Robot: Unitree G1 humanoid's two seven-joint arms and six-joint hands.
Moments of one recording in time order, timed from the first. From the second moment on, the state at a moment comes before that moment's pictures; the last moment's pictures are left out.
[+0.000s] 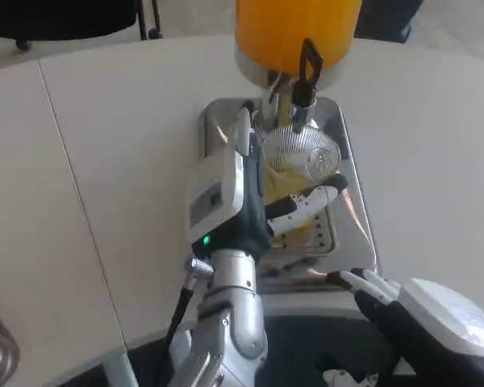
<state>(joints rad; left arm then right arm) -0.67 -0.06 -0.30 0.49 0.64 0.18 0.50 0.16 0.06 0.16 -1.03 -1.28 0.31 1.06</state>
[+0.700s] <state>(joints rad) -0.64 -0.08 -0.30 0.51 0.61 0.14 0.65 0.16 0.06 0.14 -1.03 -1.29 0.32 1.06</state>
